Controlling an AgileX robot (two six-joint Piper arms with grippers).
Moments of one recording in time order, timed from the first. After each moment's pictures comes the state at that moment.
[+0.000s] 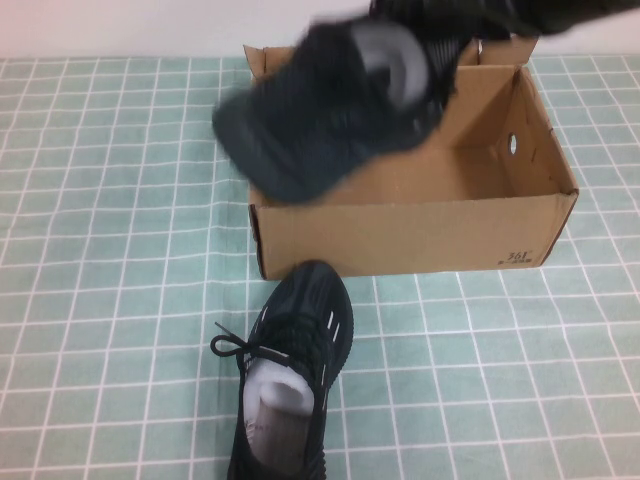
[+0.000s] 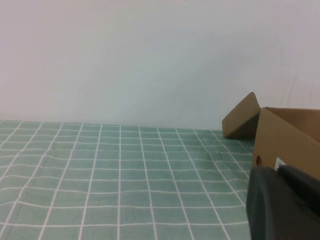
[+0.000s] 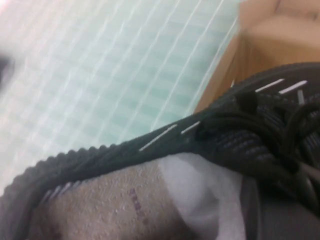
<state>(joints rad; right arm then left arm) 0.47 1.47 -1.76 0.34 0.76 0.10 -0.11 -0.01 0.03 -0.48 -0.04 0.35</state>
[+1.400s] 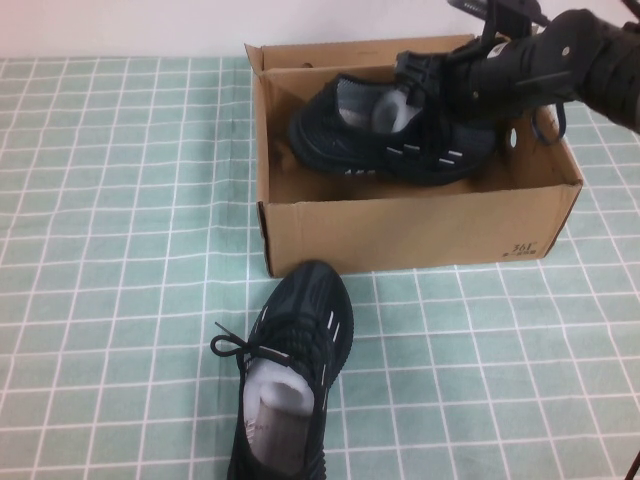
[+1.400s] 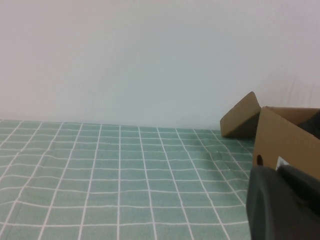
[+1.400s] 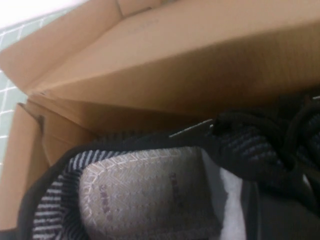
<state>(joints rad) 0.31 1.98 -1.76 0.54 0.34 0.05 -0.11 -0.01 0.03 -0.48 -0.04 0.35</state>
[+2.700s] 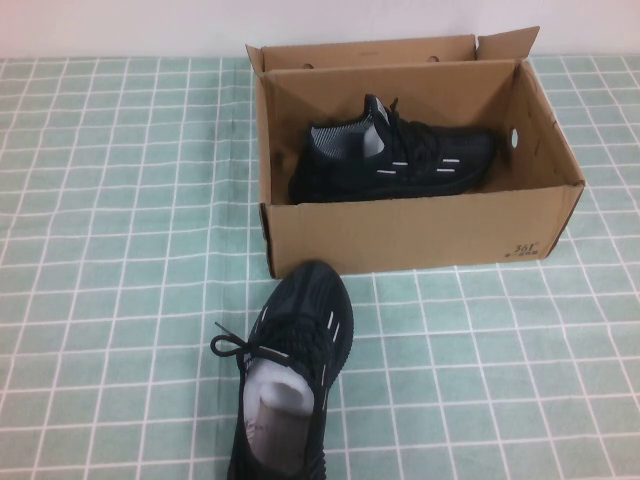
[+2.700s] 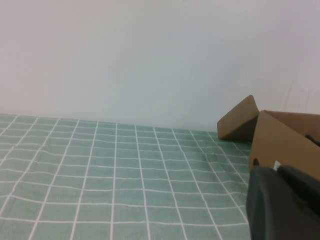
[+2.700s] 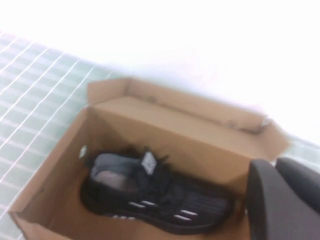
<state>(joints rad) 0.31 1.20 -1.63 0.05 0.74 -0.08 -0.11 -0.01 0.03 -0.48 -0.04 0.31</state>
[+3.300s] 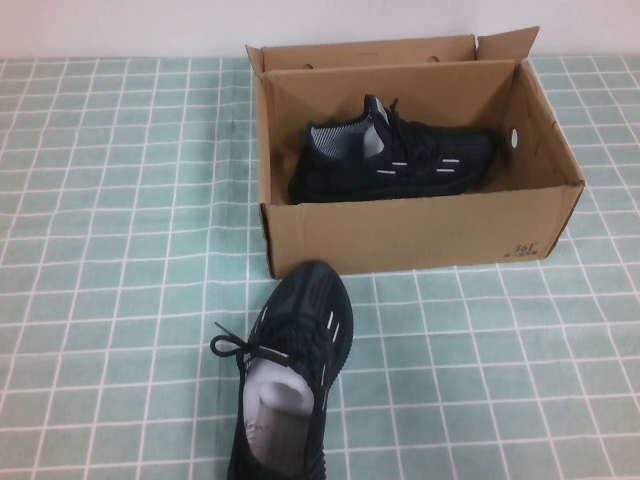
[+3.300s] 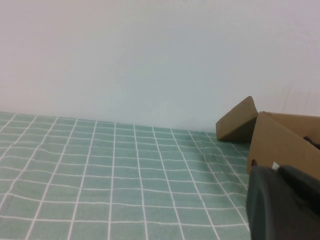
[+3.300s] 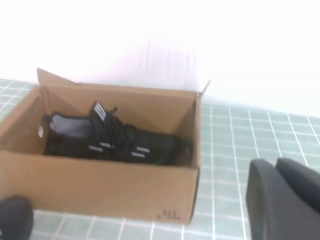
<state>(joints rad) 0.31 0.32 -0.54 -0.29 0.34 0.30 -0.11 -0.01 0.03 -0.48 -0.04 0.29</state>
